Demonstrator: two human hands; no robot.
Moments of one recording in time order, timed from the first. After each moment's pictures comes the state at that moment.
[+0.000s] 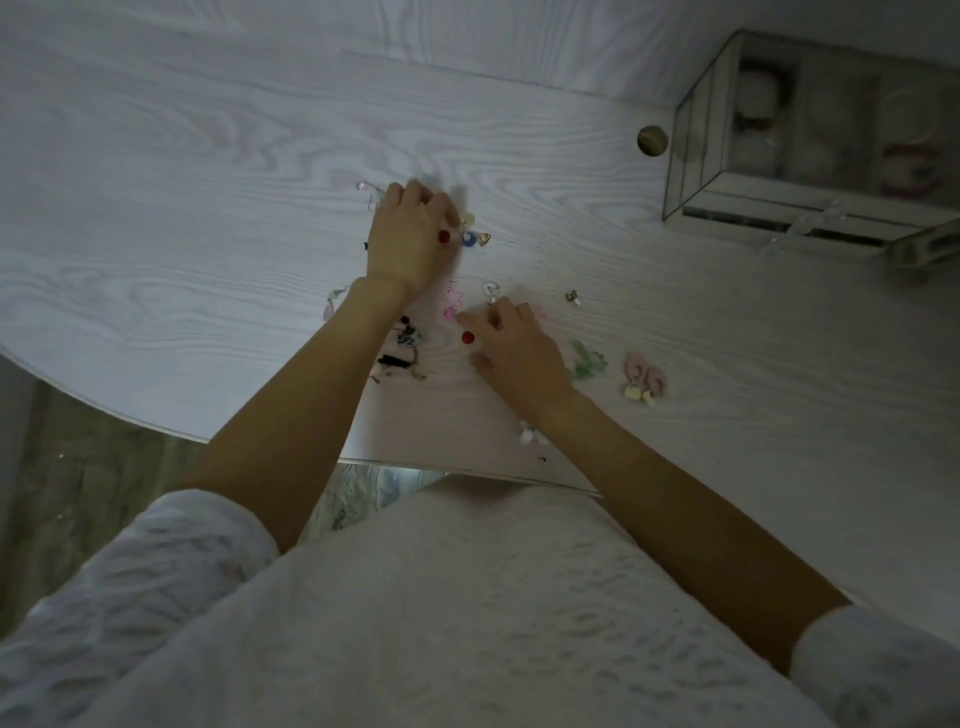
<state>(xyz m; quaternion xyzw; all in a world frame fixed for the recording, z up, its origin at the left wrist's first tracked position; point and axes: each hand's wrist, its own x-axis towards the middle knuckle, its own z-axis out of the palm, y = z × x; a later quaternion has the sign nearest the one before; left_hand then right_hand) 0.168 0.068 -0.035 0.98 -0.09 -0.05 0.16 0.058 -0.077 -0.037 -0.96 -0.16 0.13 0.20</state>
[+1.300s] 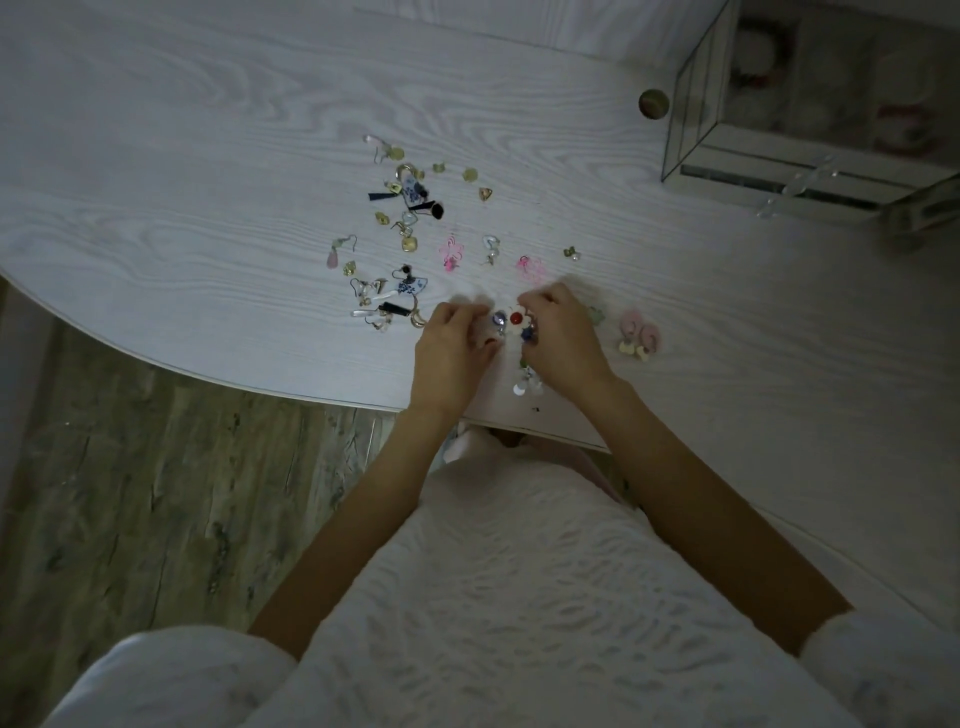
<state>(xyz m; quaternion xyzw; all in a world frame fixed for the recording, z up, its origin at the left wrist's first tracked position) 0.000 0.022 -0.041 0.91 0.07 -0.11 0.39 0.027 -0.115 -0.023 -0.95 -0.04 0.19 0.26</state>
